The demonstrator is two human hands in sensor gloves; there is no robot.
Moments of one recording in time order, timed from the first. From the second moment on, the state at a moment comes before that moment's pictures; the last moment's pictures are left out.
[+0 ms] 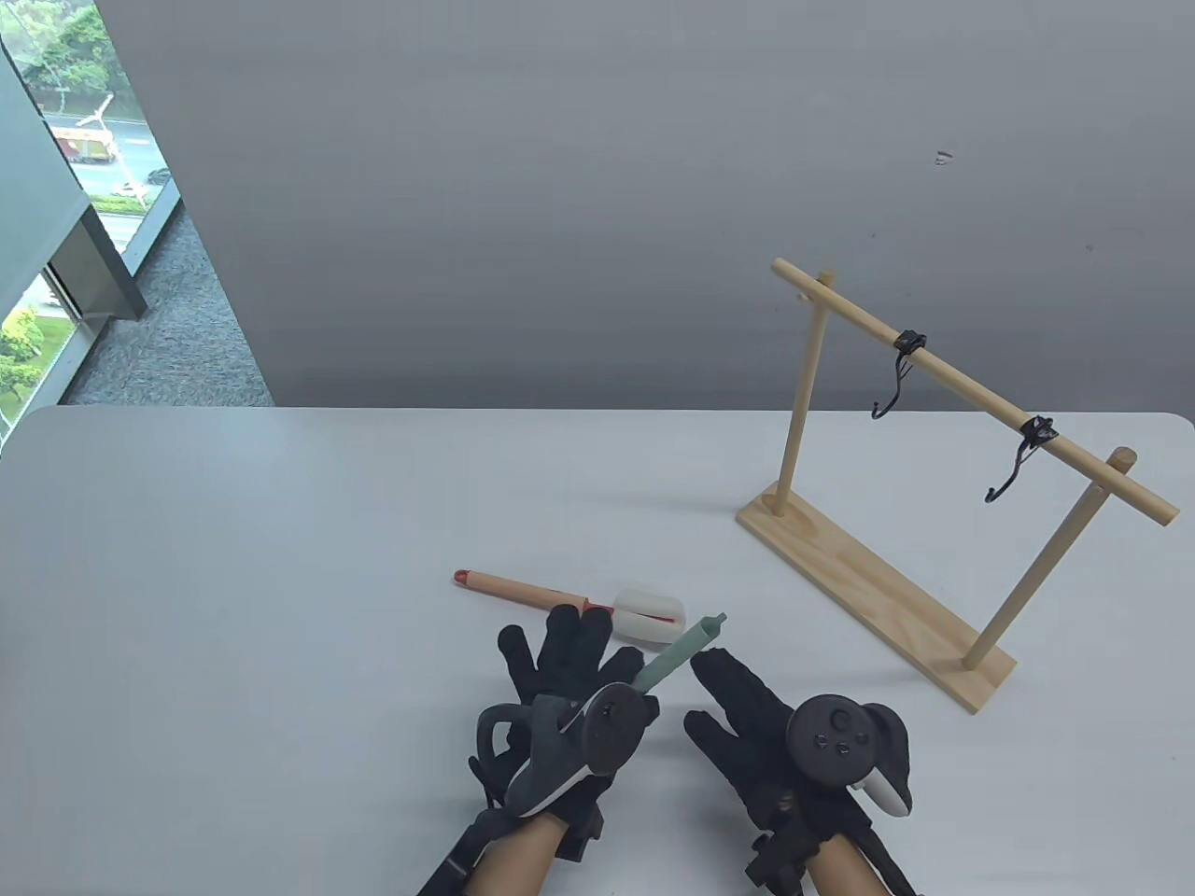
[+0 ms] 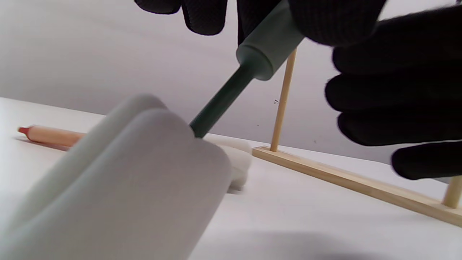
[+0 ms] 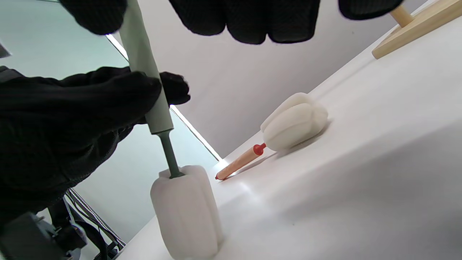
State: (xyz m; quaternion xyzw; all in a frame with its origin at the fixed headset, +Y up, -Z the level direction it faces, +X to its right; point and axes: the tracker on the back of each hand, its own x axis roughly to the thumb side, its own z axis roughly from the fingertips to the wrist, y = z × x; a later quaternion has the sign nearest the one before) left_hand -0.051 -0.688 -0.289 0.06 -0.12 0.12 0.98; right_hand 0.157 -0.730 -0.287 0.21 0.01 0.90 0.39
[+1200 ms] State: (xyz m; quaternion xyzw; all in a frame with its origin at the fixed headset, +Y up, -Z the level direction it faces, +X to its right) left_hand -0.126 -0.717 -0.294 0.05 -0.01 0.34 0.94; right_hand 0.252 -0.707 -0.298 -0.05 -0.23 0.78 0.58
